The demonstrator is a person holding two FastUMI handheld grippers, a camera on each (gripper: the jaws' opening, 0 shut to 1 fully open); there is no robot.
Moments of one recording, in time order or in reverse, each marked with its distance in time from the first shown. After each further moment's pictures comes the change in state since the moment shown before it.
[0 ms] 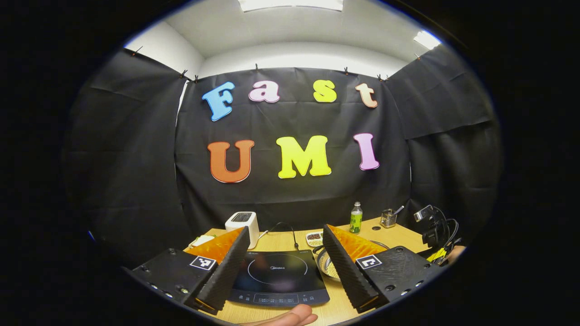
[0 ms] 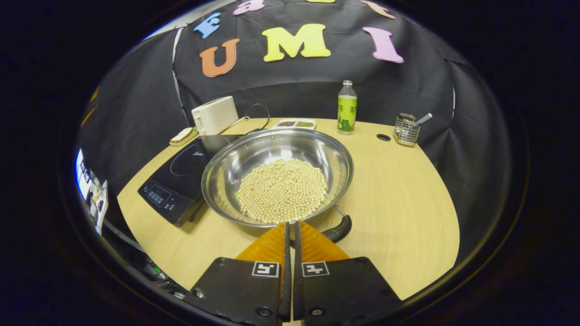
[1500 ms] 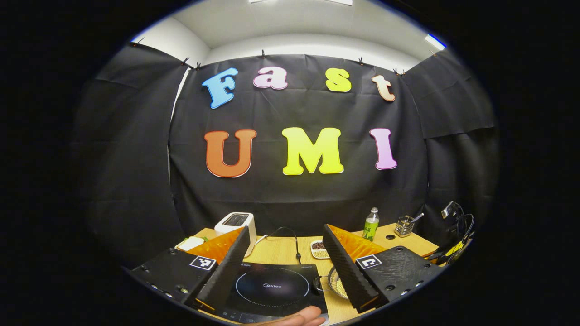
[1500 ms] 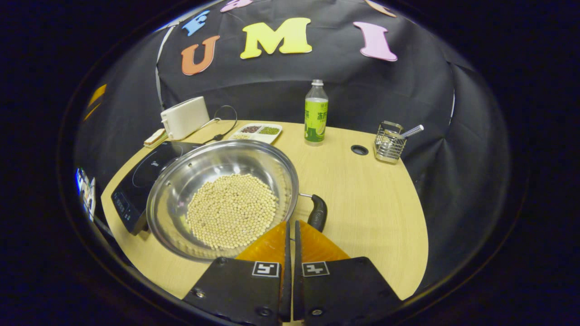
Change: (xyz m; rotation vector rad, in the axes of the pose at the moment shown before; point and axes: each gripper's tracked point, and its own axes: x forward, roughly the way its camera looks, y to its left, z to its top) left arm 0.128 0.003 -0.018 -0.048 0.046 0.042; right arm 0.053 -0.113 0.065 -0.049 0.017 -0.081
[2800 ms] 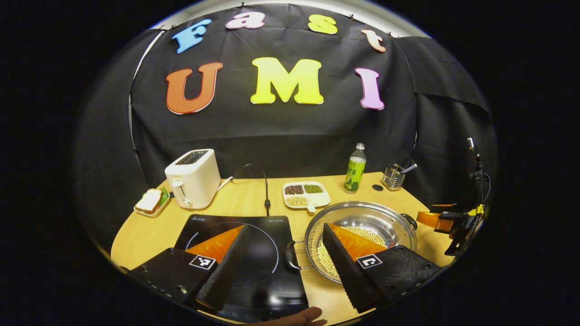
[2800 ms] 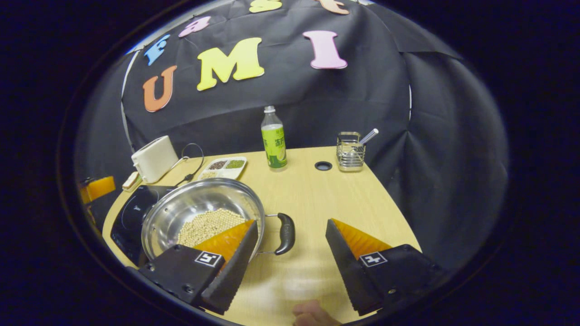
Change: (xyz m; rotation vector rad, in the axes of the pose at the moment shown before) left arm 0.056 -0.072 -0.164 -0.005 0.433 -0.155; right arm -0.003 -0.033 0.027 0.231 -0.151 -0.128
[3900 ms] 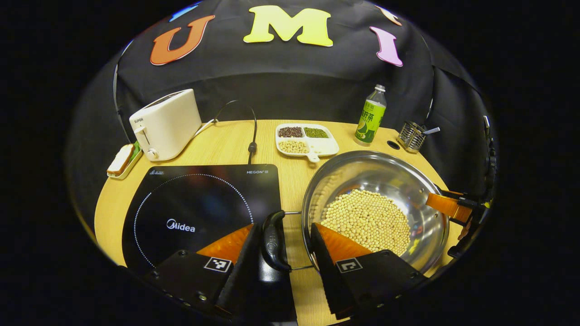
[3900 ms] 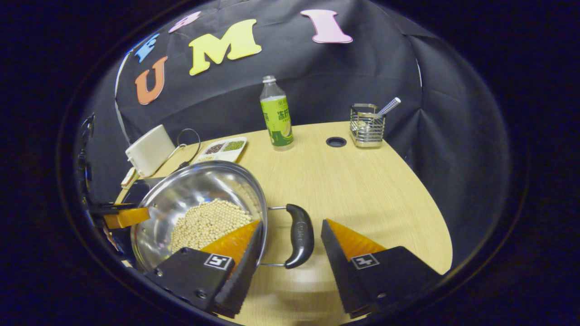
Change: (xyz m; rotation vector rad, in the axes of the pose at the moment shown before) left arm 0.083 -0.021 -0.085 -0.049 0.286 -0.044; right arm 0.052 0.015 -0.026 0.037 0.125 0.039
